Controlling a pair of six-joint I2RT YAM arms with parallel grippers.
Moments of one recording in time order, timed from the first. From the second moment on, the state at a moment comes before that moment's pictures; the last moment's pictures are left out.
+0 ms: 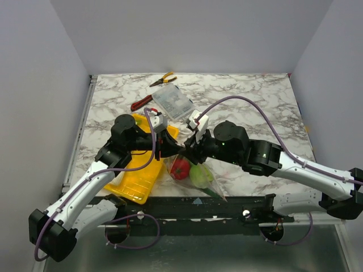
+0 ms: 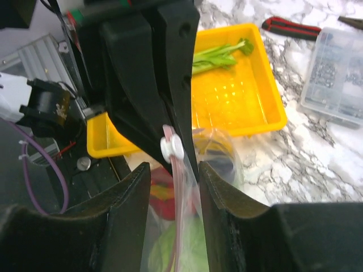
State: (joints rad) left arm -0.53 0.92 0.78 0.03 0.99 -0.15; right arm 1.20 1.17 1.26 -0.44 0.13 0.09
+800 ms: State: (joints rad) left arm -0.48 0.90 0.76 0.06 1.03 -0.24; right arm 1.20 1.17 1.26 -0.40 0.12 0.05
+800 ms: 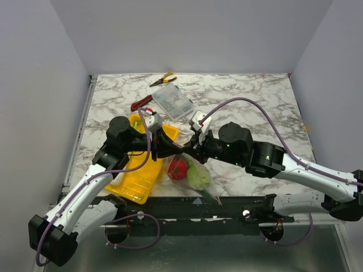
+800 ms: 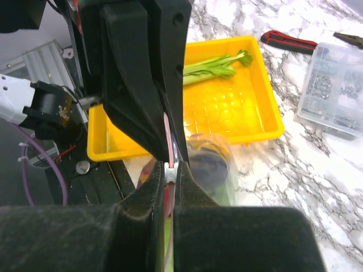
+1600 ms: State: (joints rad) left arm -0.45 0.68 0.73 0.02 0.64 -0.28; right arm 1.20 0.94 1.15 -0.51 0.19 0.15
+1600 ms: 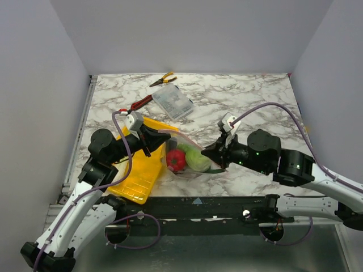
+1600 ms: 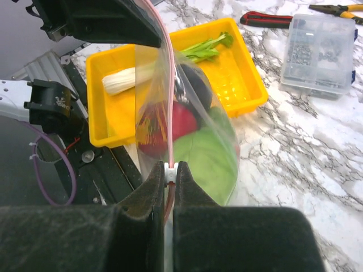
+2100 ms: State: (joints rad) left arm -0.44 0.60 0.72 -0.04 0.46 -0.25; right arm 1.20 0.74 1.15 -0.72 0.22 0.25
